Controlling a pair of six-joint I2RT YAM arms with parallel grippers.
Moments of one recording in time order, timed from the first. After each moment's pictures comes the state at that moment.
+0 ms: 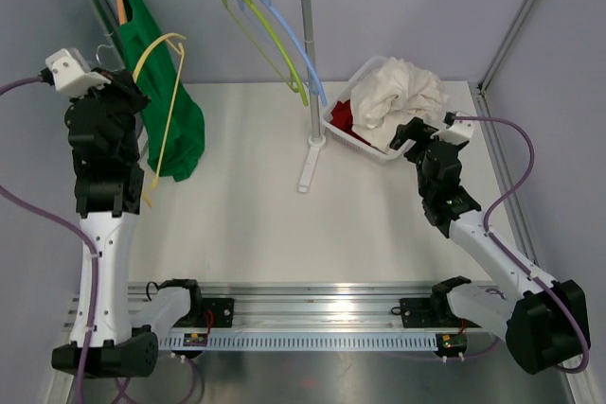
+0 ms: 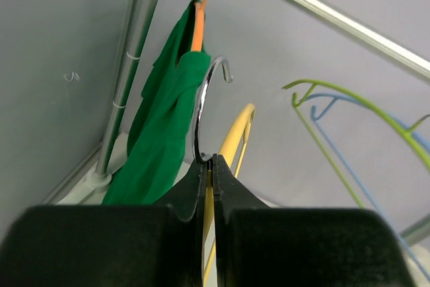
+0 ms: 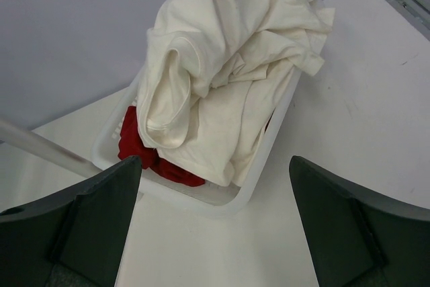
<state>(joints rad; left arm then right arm) 0.03 0.96 1.33 -0.18 -0.27 -0.37 0.34 1.06 0.68 0.27 0.46 0.43</state>
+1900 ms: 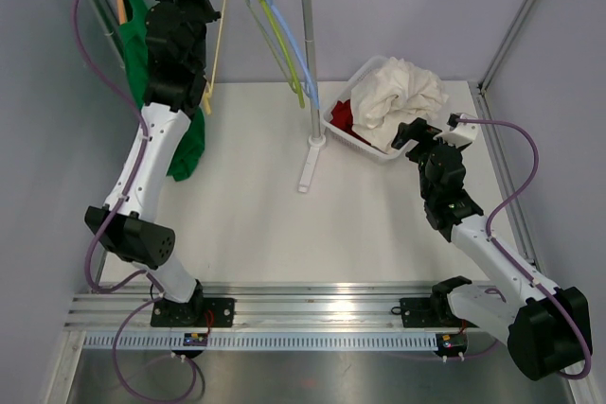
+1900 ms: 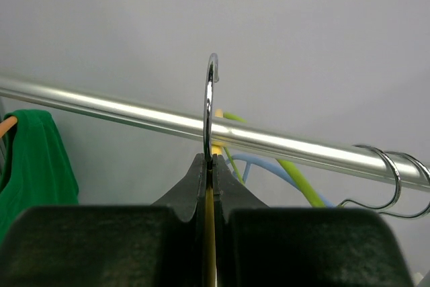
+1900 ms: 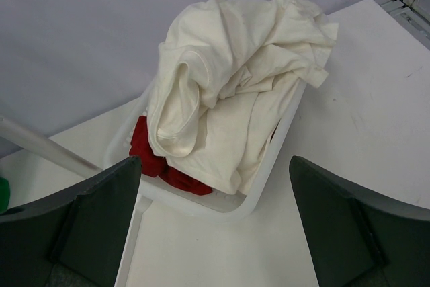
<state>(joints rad) -0.27 1.65 1.93 0.09 -0.32 -0.04 0.34 1.02 0.65 0.32 0.46 0.42</state>
